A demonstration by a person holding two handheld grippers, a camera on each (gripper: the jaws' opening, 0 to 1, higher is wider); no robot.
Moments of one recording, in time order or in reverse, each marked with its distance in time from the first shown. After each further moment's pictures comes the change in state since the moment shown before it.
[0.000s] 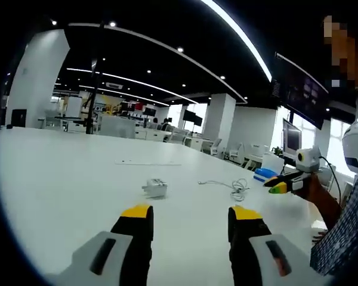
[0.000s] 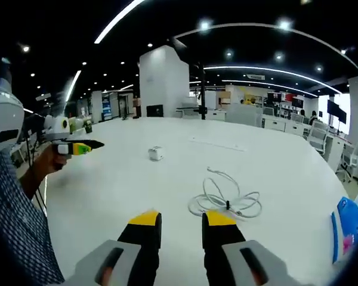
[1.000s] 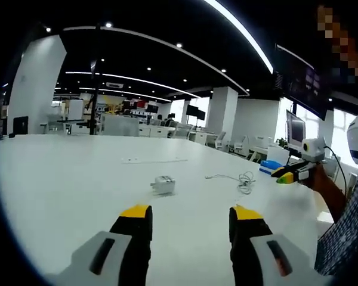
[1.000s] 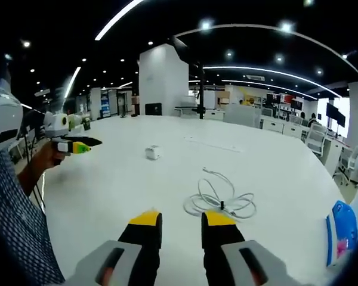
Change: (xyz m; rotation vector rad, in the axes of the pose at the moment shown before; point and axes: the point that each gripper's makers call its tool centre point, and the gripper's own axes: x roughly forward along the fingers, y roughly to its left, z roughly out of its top) left arm -0.004 0.011 -0.004 0.044 0.047 0.035; right arm -0.004 -0.006 0.002 -0.017 0.012 -0.012
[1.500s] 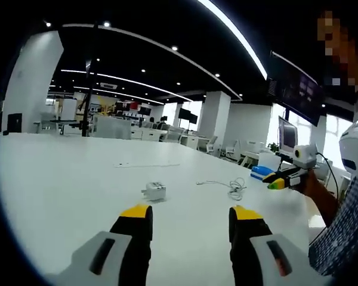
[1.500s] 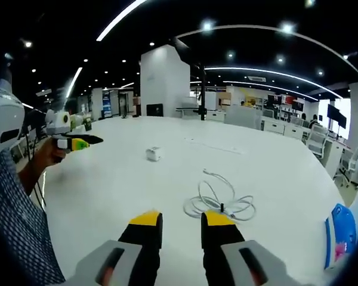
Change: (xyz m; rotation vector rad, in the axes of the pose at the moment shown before) left arm 0.001 -0.009 0.012 -0.010 -0.019 -0.060; right arm 0.000 -0.001 0.003 -0.012 -0.002 0.003
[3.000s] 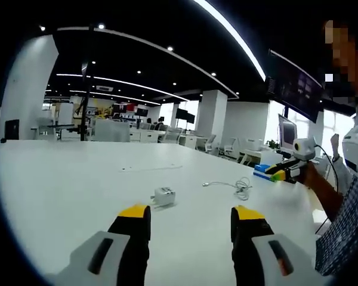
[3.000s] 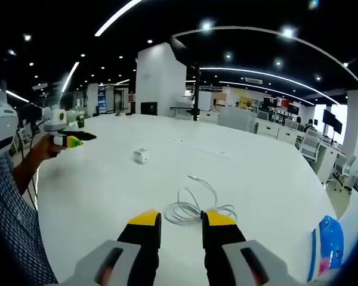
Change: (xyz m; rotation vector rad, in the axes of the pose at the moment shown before) left arm 0.006 0.024 0.009 0.031 0.011 -0.014; right arm -0.002 -0.031 0.013 -0.025 0.009 -0.052
